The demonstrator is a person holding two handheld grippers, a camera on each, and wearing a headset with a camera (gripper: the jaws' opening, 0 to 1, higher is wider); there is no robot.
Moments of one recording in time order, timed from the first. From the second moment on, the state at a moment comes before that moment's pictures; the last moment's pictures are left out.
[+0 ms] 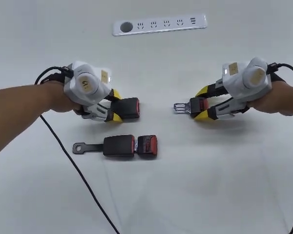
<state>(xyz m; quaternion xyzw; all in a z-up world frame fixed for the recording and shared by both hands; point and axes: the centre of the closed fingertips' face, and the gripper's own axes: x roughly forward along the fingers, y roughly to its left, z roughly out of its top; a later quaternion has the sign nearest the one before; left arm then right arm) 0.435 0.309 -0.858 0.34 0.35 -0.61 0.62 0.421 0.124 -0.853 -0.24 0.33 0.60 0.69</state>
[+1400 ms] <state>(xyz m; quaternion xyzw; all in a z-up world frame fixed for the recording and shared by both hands) 0.433 0.305 -0.841 0.29 0.35 -0.58 0.67 0.450 0.107 -0.832 -0.24 0.31 0.51 0.76</state>
